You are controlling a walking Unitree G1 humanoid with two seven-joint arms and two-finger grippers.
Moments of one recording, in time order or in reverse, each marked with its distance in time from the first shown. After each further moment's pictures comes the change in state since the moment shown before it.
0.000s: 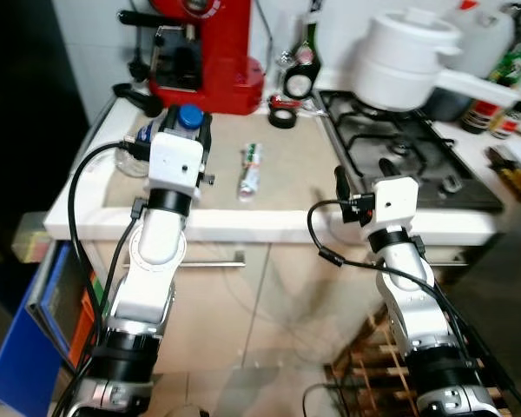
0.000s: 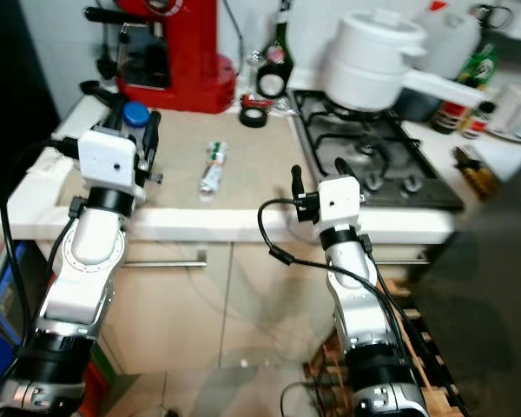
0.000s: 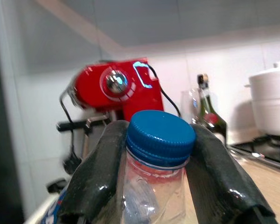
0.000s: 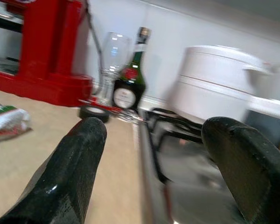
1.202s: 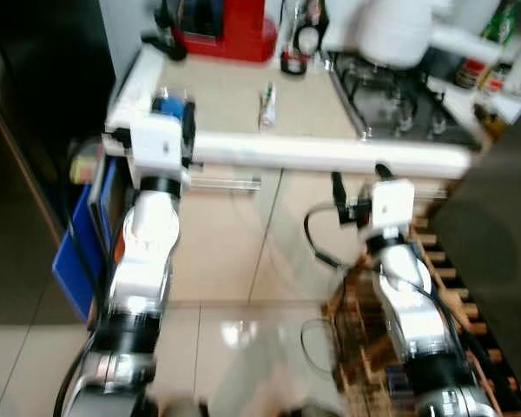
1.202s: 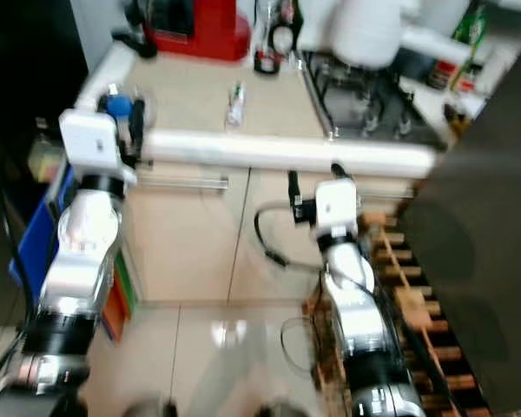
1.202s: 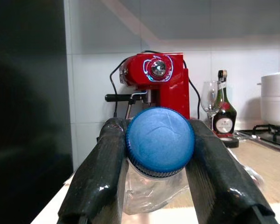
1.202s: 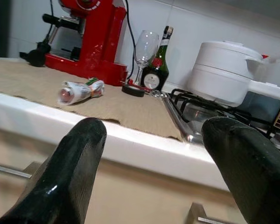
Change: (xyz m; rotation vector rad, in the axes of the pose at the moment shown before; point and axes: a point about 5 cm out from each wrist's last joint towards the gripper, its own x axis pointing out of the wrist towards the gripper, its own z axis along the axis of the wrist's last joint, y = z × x) left arm 0.017 0.013 0.002 -0.071 -0.006 0.067; right arm 0.000 0.006 0.001 0.007 -0.015 0.017
